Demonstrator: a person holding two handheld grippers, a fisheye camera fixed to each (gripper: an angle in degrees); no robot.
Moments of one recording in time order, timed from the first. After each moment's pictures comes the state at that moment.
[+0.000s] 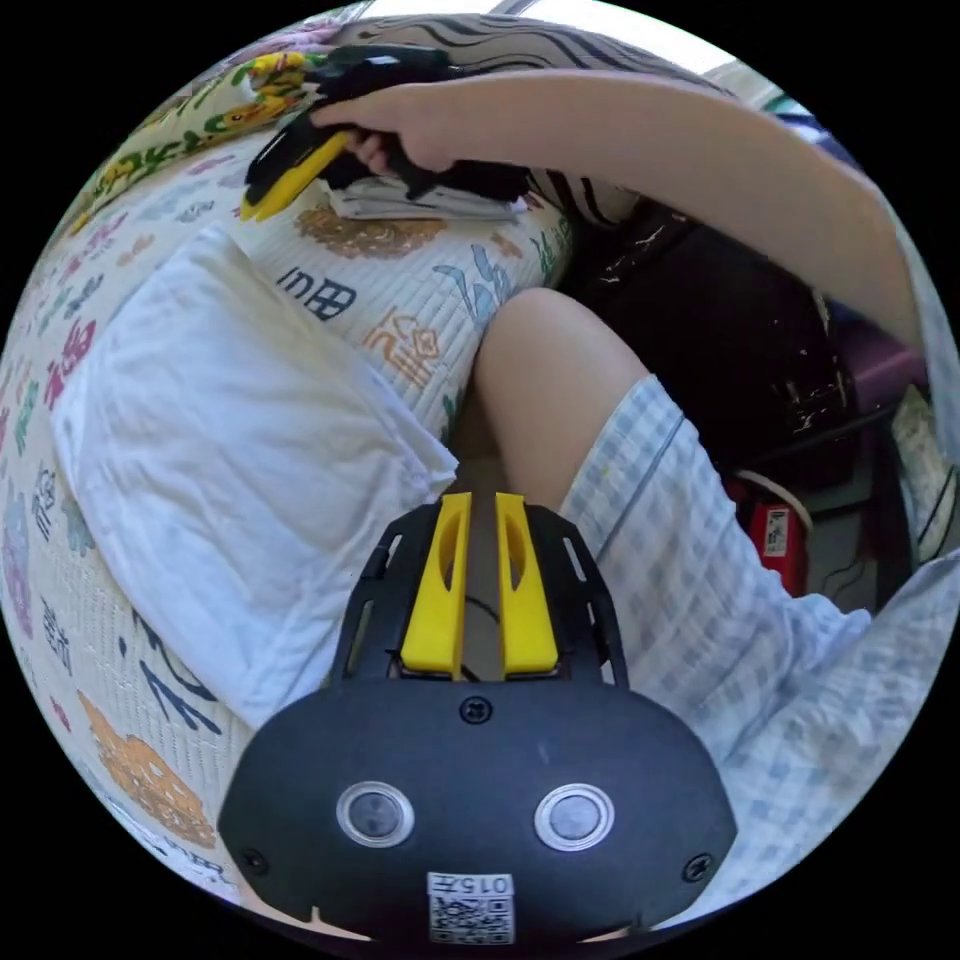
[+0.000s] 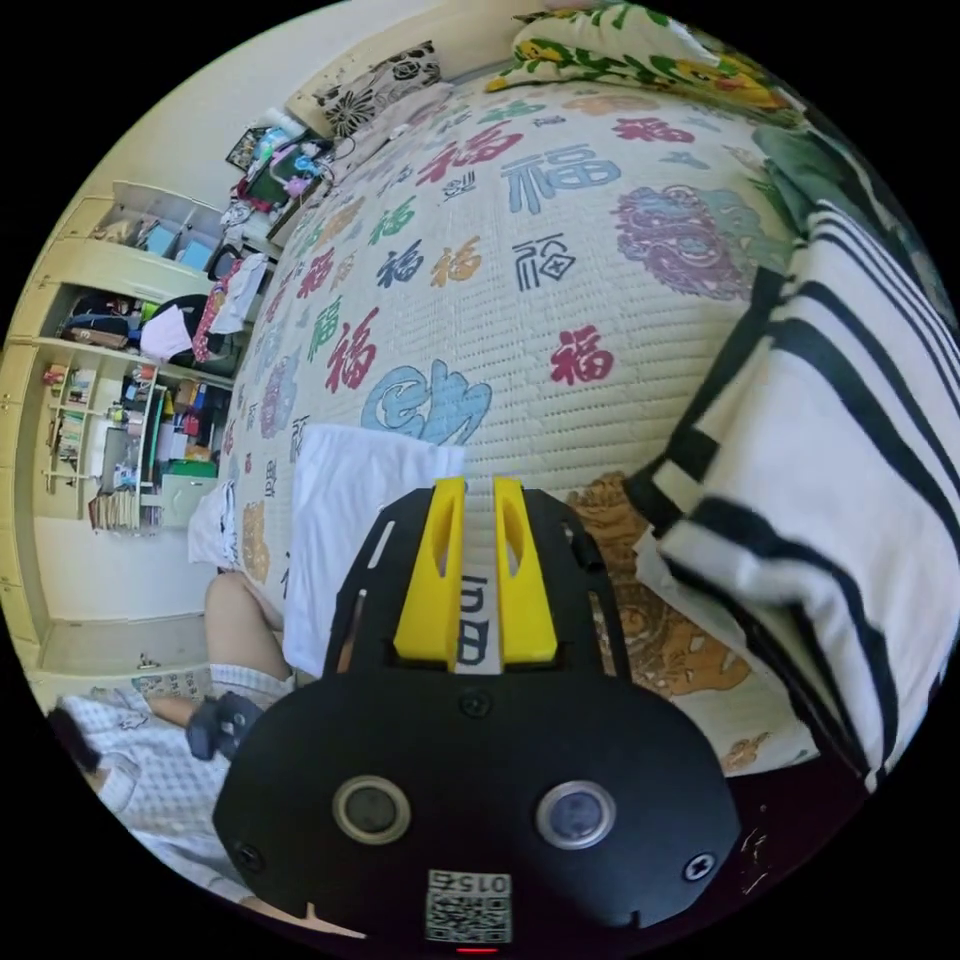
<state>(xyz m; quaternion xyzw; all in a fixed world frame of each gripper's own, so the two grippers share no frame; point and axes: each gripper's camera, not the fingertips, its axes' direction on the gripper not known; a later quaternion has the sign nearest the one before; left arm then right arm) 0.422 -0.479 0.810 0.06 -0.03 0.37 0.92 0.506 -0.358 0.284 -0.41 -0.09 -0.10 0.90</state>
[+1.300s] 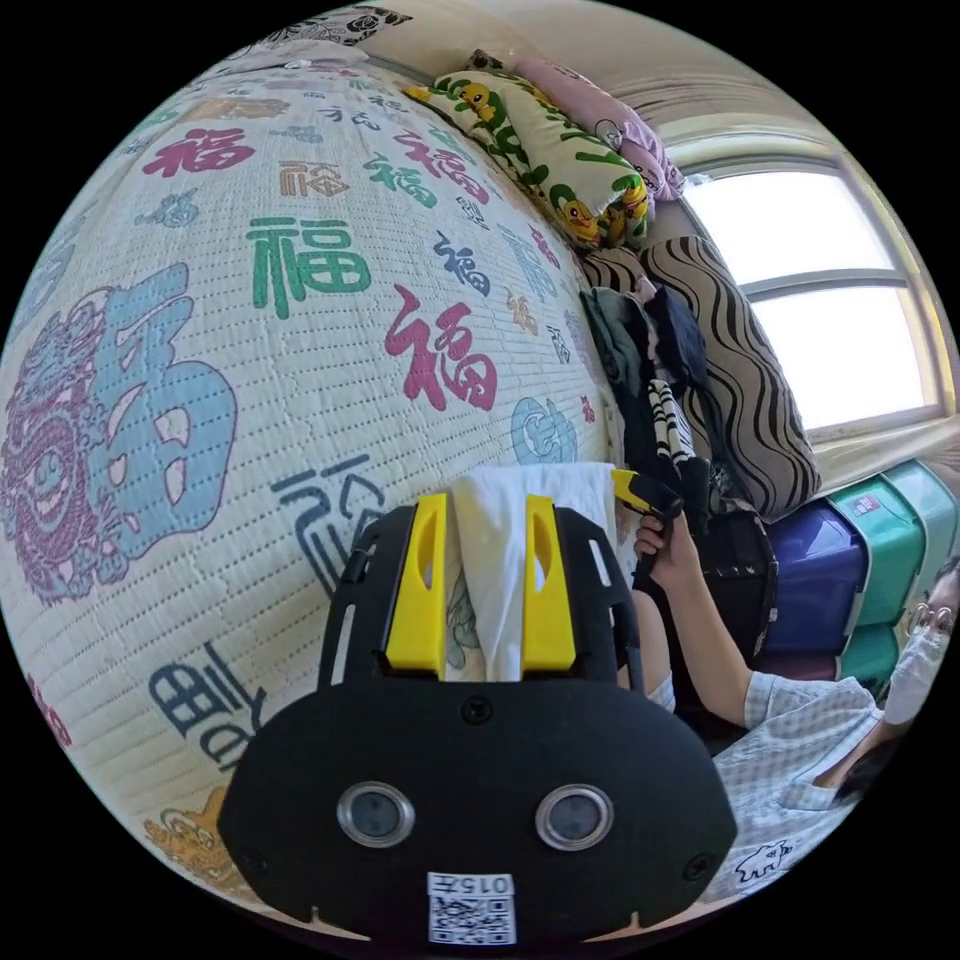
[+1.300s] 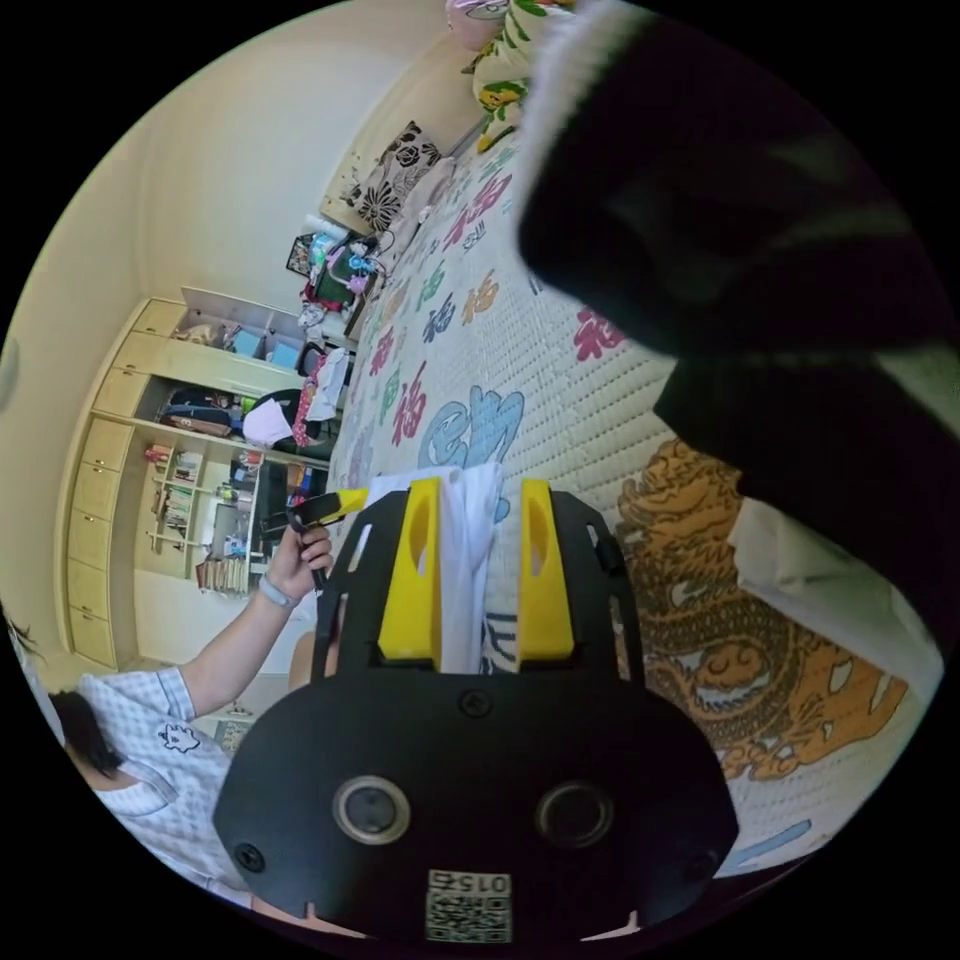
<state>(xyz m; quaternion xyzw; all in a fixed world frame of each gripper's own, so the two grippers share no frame) -0.058 -0.848 0.624 0.20 0.15 0.08 0.97 0.630 -0.475 0.103 -0.33 -0.25 0.03 0.91</state>
